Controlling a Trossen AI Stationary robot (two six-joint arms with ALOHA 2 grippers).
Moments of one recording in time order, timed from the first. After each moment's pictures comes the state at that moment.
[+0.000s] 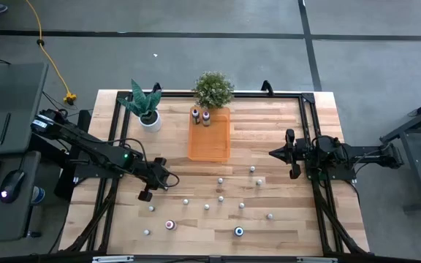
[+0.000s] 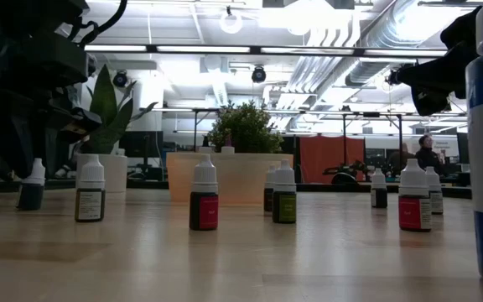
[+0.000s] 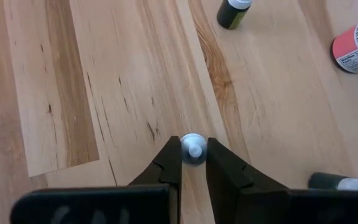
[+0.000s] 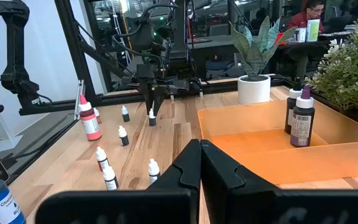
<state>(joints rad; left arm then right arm) -0.35 1.15 0.46 -0.28 0.05 -0.12 0.00 0.05 0.01 0.03 0.00 0.13</state>
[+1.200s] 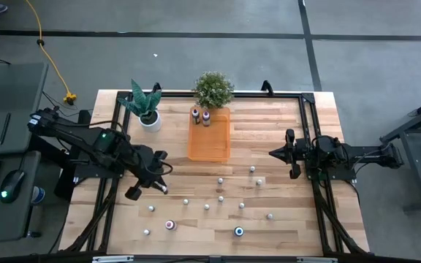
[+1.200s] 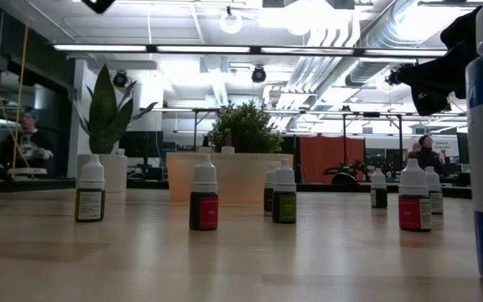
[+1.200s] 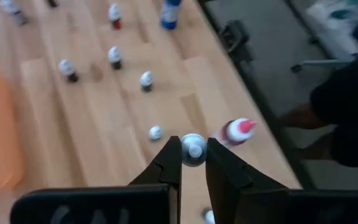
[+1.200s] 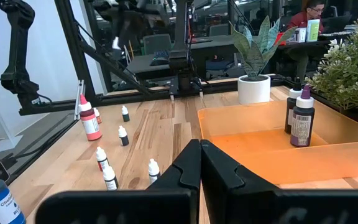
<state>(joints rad) -0.35 1.07 1.07 -0.78 0.21 -0.05 0.00 0.05 0.01 0.03 0.00 0.13</state>
